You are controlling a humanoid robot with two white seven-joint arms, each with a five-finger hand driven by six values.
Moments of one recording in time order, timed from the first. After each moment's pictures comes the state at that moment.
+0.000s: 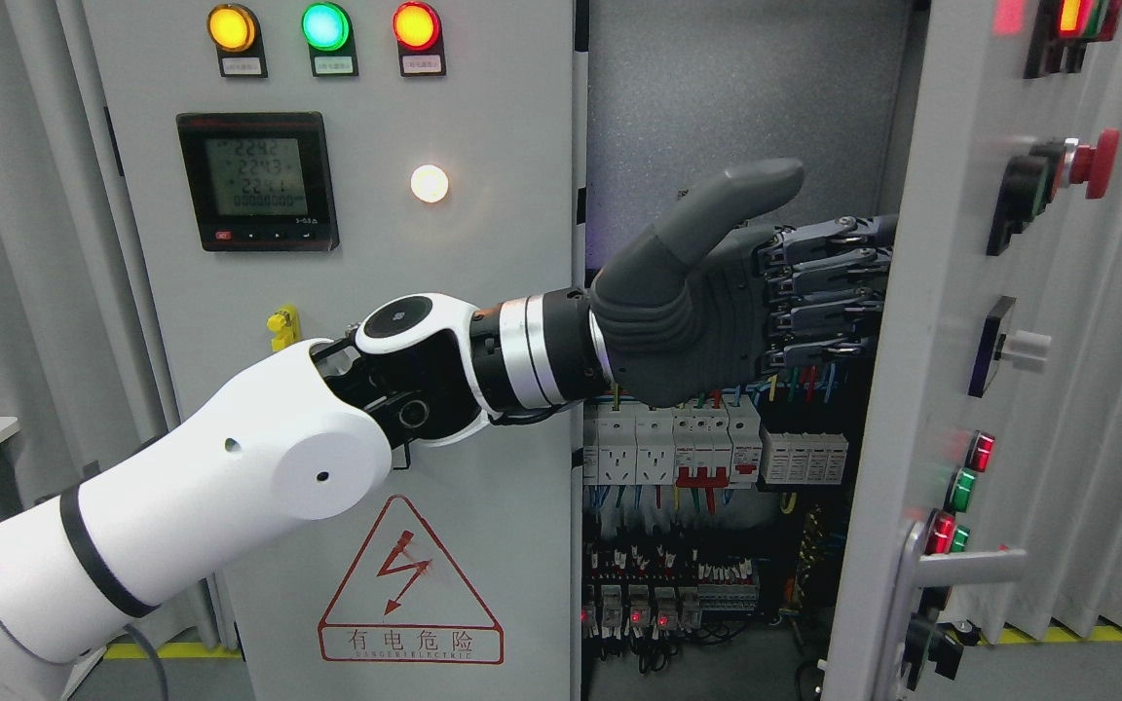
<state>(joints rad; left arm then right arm) -1.64 0.32 -1.24 -1.35 1.57 -0.04 -0.63 0.00 0.00 -0.06 0.00 0.00 0.12 -0.01</state>
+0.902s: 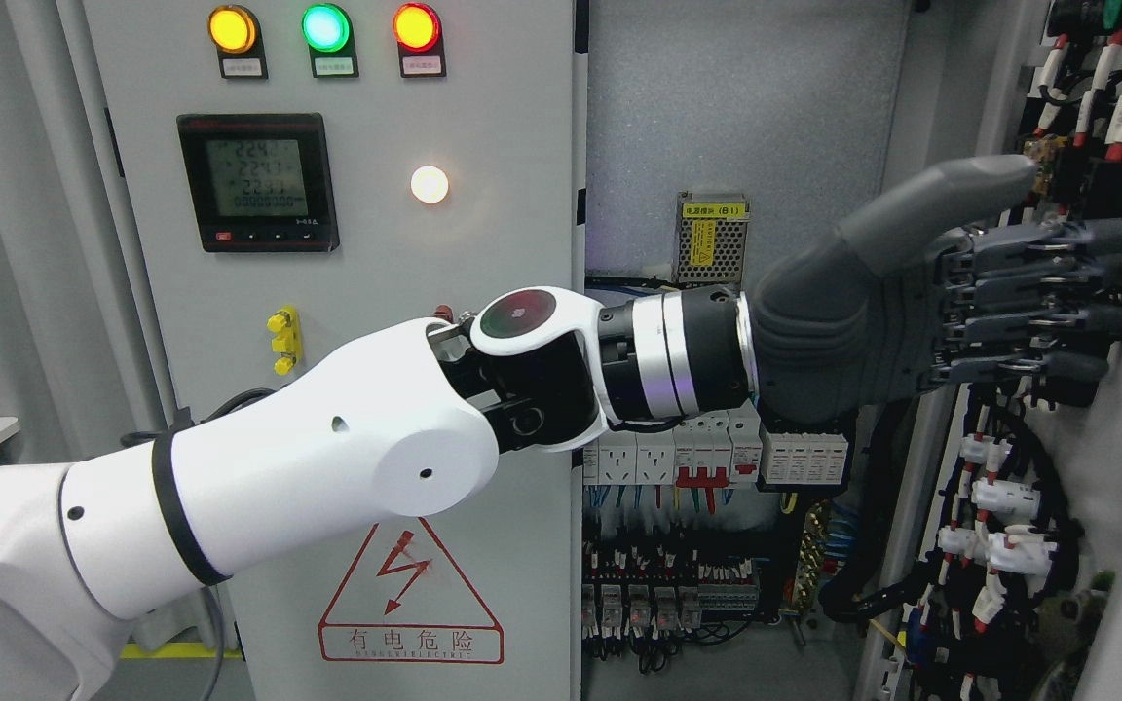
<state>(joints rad) -1.78 0.19 -1.40 -1.35 1.65 -0.17 -0.56 0.00 0.00 -0.06 0.00 0.00 0.12 -0.02</state>
